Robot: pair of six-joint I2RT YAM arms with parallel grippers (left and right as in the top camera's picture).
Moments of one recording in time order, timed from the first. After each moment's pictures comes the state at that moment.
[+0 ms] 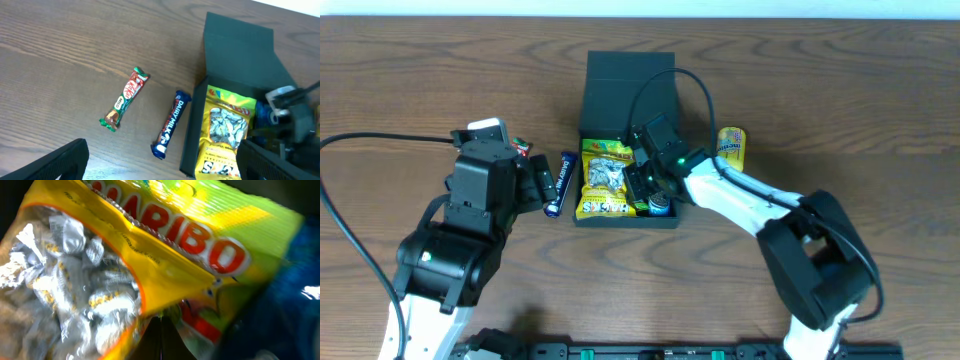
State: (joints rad) left arm -0.29 0.99 1.08 -0.90 -0.25 -0.42; right arm 0.61 1.92 1.19 -0.35 -0.23 0.25
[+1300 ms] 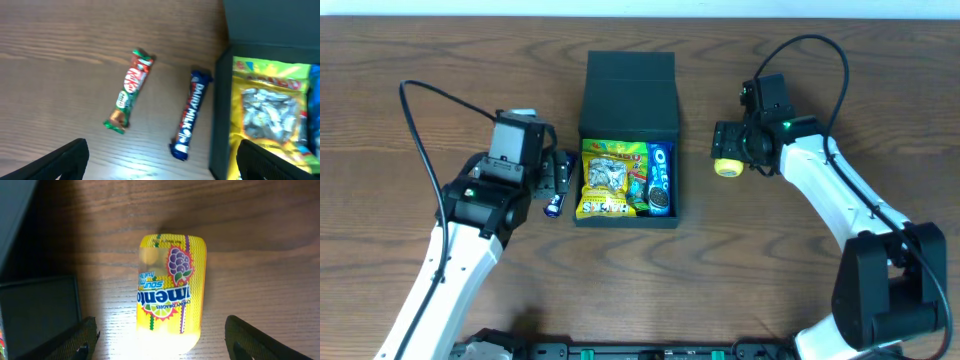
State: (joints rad) left arm -0.27 1.22 1.06 -0.83 -0.24 -0.24; right arm 0.22 1.74 1.20 -0.61 -0.01 0.38
